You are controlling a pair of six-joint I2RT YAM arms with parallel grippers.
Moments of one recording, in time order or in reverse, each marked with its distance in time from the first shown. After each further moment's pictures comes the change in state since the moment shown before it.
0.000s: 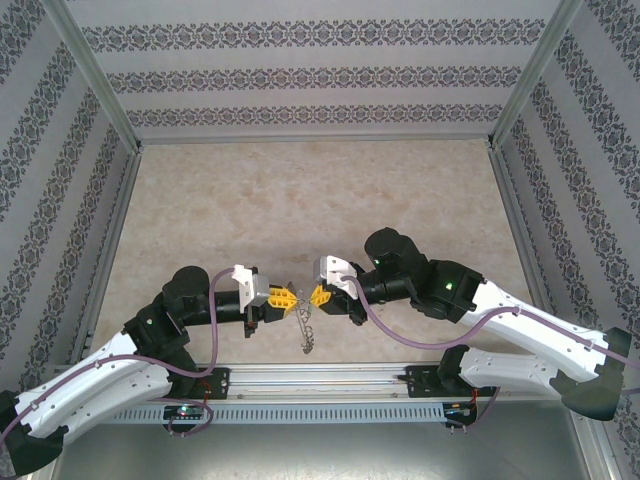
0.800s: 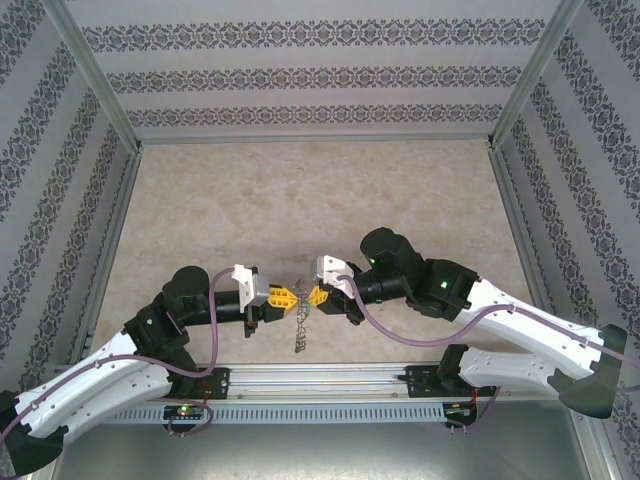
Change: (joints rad) left arm 0.000 0.000 0.000 0.000 -0.004 0.000; right arm 0.000 0.024 0.000 0.010 0.000 0.000
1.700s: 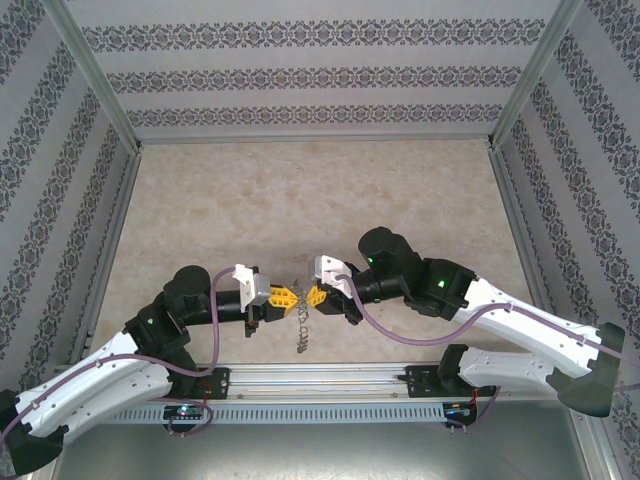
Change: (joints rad) left arm 0.000 0.007 0.000 0.002 -0.003 0.000; right arm 0.000 0.012 0.001 0.013 -0.021 -0.001
